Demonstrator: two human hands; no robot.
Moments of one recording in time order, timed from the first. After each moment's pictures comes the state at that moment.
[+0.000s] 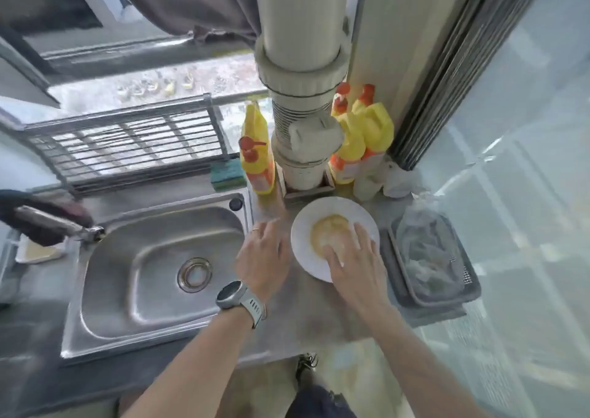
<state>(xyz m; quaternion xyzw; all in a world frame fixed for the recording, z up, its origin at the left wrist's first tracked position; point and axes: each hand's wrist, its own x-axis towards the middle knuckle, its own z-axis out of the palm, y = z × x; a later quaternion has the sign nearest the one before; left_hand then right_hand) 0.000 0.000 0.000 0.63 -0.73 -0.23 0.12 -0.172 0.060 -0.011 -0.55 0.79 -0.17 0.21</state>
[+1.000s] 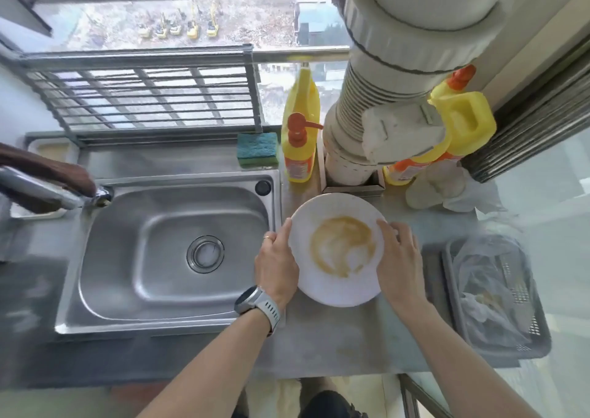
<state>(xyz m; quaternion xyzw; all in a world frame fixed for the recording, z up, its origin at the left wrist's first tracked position) 0.022 -0.036 -0.088 0.73 -0.59 -0.33 0.11 -0.190 -0.013 -0.090 -0.60 0.78 -0.10 0.16</state>
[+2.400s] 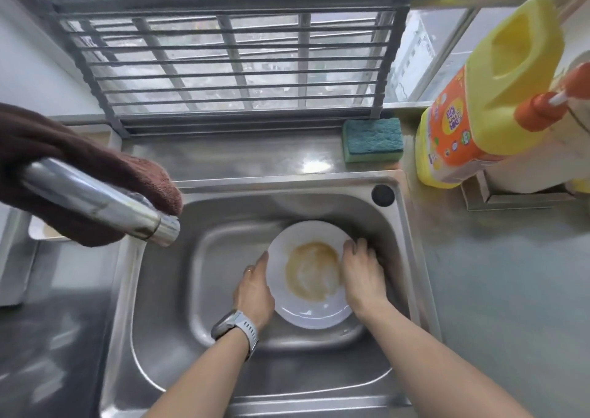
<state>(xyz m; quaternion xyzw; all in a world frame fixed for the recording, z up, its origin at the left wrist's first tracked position) 0.303 -0.089 -0.272 0.74 -0.55 -0.40 0.00 0.098 -0.103 -0.264 -0.64 0.75 0.10 0.13</state>
